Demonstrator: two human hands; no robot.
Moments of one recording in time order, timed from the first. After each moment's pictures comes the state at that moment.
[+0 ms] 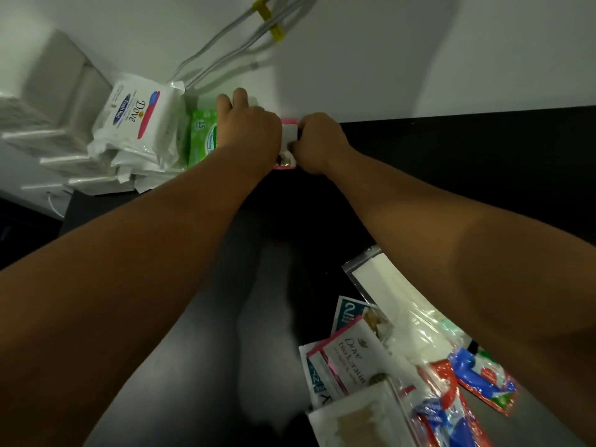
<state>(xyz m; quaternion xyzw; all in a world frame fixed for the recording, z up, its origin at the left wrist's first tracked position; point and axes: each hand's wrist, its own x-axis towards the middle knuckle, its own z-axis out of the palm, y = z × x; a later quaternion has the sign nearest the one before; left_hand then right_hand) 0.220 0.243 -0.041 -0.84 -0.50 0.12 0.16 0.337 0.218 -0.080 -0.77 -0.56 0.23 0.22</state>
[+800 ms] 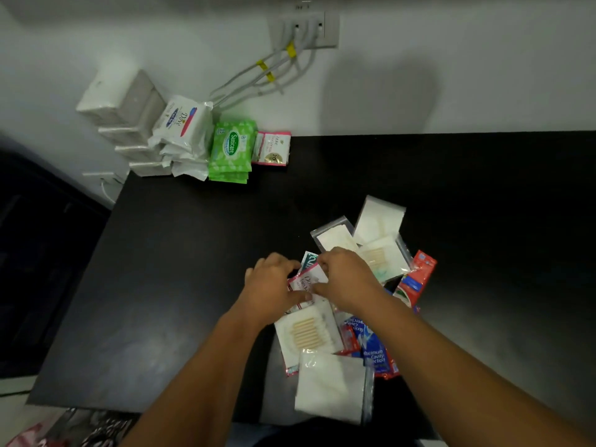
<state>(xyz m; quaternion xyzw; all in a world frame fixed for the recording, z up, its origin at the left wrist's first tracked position) 0.160 -0.032 -0.076 -0.81 -0.52 0.05 -0.26 0.328 -0.071 -0.060 -0.72 -0.62 0.31 0.08</state>
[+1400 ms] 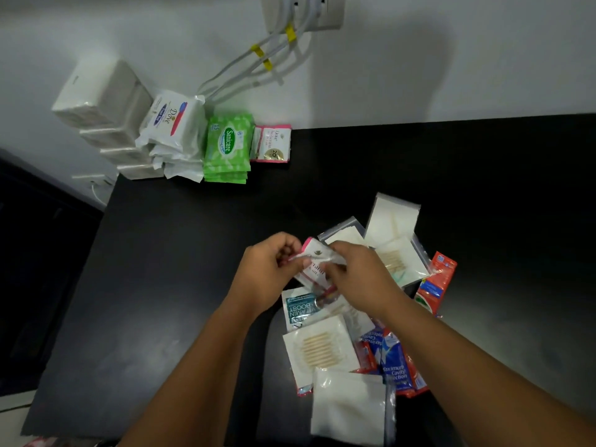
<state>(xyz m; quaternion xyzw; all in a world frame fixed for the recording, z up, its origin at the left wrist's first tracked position) 0.158 0.005 -0.067 -0.69 -0.51 -0.21 -0.47 0.333 -0.057 -0.062 -0.71 -0.52 0.40 0.25</state>
